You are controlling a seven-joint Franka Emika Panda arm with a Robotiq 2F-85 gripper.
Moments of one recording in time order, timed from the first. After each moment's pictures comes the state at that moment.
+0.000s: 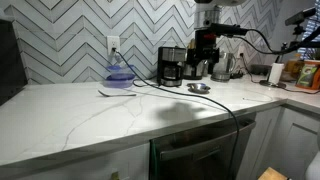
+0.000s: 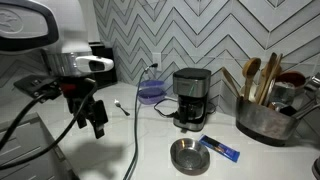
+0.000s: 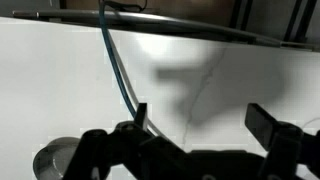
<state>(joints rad) -0.09 -0.52 -0.09 -2.45 -0.12 1.94 -0.10</state>
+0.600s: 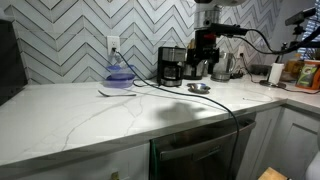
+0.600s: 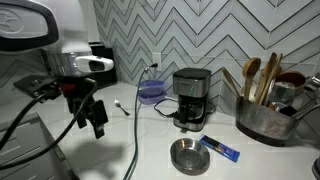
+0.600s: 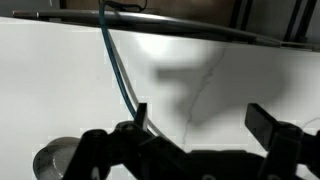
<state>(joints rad) -0.09 -0.52 -0.09 -2.45 -0.12 1.94 -0.10</state>
